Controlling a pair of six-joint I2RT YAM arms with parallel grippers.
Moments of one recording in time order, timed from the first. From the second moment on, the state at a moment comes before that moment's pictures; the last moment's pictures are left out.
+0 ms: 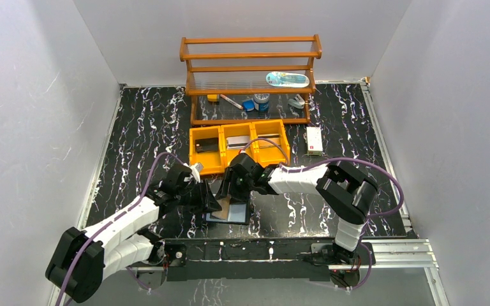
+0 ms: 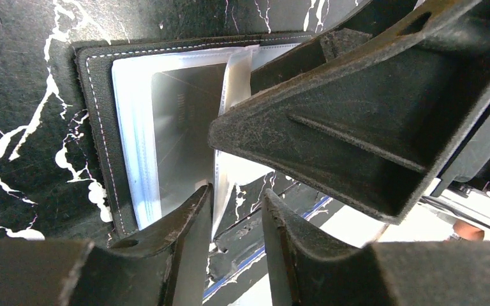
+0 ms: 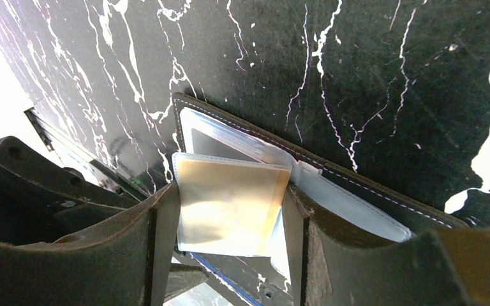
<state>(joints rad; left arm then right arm) -0.54 0.99 0.40 -0.31 0.44 -0.78 1.03 1.79 0.98 -0.08 -0.18 1.16</state>
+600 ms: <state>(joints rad) -0.54 1.03 0.42 -0.29 0.49 -0.73 1.02 1.74 0.98 -0.11 -0.19 1.14</state>
